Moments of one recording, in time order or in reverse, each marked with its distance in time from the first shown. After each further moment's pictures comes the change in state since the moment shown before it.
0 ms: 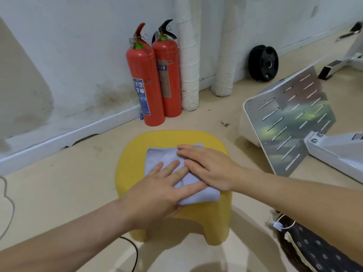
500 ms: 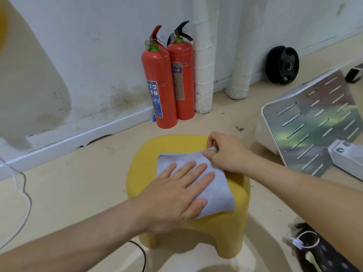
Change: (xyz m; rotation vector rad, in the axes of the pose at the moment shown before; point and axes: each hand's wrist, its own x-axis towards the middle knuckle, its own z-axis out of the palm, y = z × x) left_hand 0.011 -0.004 -0.014 -0.282 -0.276 -0.177; right_hand 0.051 0.020 -0.019 -0.018 0.110 0.362
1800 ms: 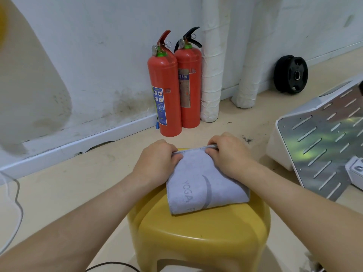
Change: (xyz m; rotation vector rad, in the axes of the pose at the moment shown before) left_hand 0.065 -0.091 -0.022 -0.235 0.427 -0.523; right_hand 0.049 -0.008 0.011 -0.144 0.122 0.018
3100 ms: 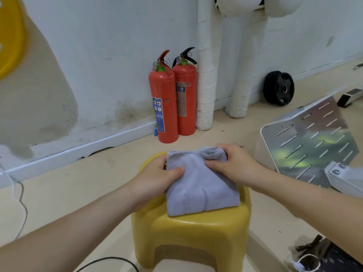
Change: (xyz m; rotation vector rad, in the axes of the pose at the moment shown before) left_hand -0.074 0.034 -0.043 -0.986 -0.277 -0.216; right_hand -0.068 -0.007 -0.055 0.612 -0.149 0.038
